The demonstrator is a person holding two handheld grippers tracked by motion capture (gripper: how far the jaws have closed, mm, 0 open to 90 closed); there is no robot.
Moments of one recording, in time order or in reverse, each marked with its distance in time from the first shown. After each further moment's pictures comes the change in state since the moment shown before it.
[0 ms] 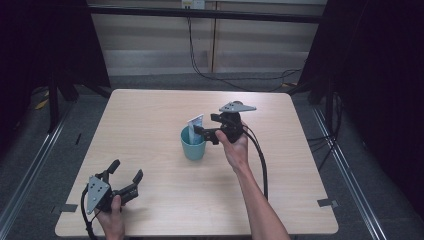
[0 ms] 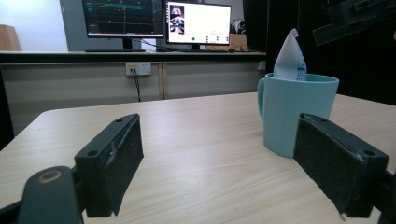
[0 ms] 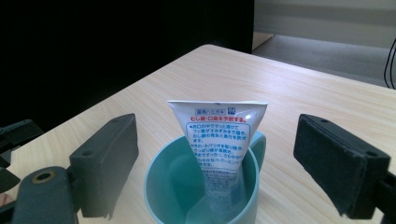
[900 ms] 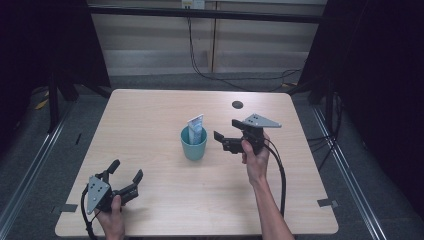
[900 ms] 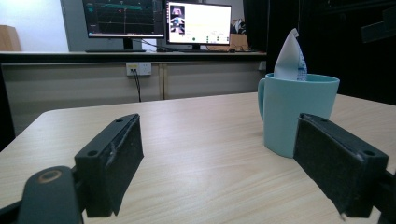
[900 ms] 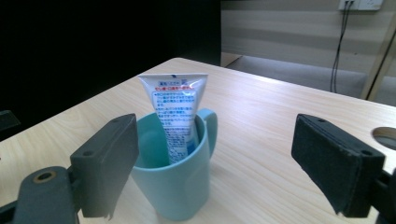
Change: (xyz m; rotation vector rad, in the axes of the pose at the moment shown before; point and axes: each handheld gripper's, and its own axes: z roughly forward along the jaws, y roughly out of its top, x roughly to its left) left arm 0.000 0.000 0.000 0.002 0.002 0.003; right arm -0.008 -0.028 -0.058 -0.097 -0.133 -0.030
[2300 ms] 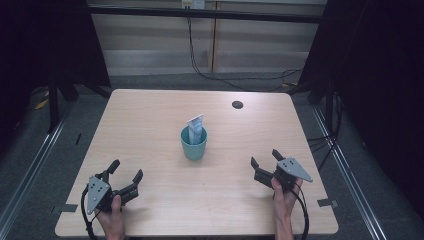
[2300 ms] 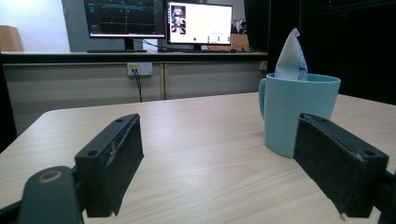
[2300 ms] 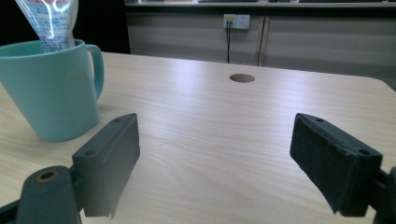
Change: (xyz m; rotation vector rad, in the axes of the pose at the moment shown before) left arm 0.000 0.000 0.000 0.002 0.001 0.001; right arm -0.023 -0.116 -0.082 -0.122 -0.380 -0.013
